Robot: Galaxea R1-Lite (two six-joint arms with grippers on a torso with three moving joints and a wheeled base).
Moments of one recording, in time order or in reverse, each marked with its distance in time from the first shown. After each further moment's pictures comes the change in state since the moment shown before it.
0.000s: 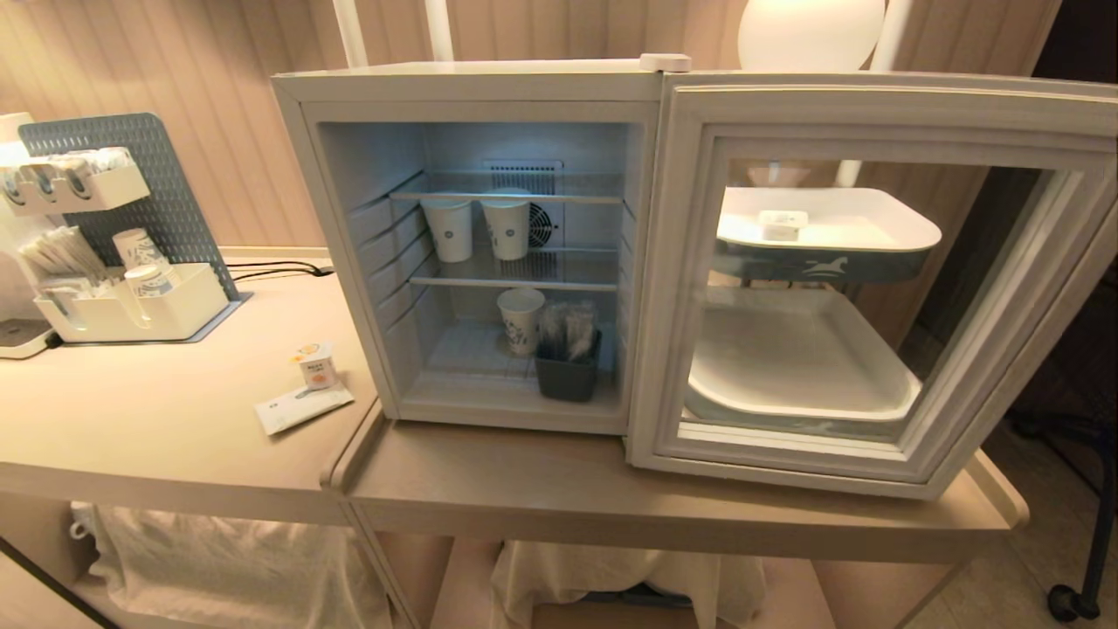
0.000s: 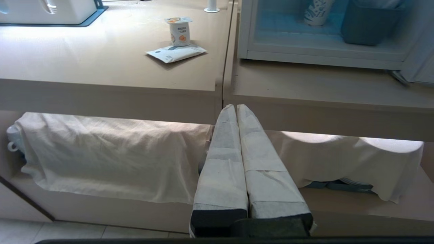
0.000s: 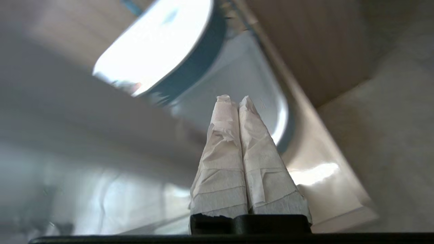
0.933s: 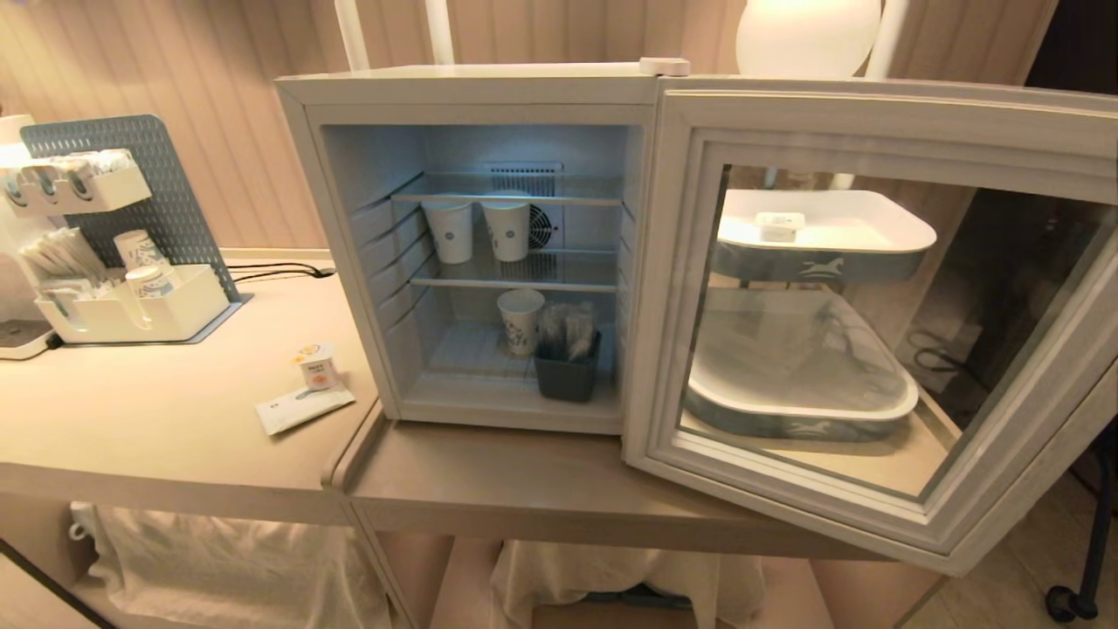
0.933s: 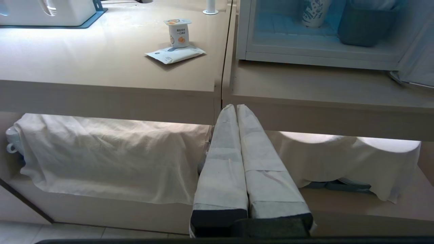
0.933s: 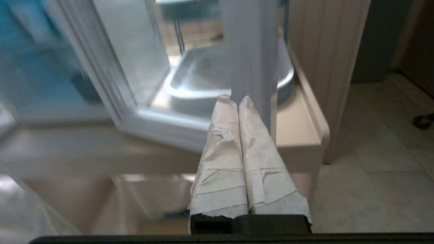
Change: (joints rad) left arm 0.000 0.000 0.000 -0.001 0.000 0.000; right arm 0.602 -1.324 0.745 0.243 -0.448 -0.413
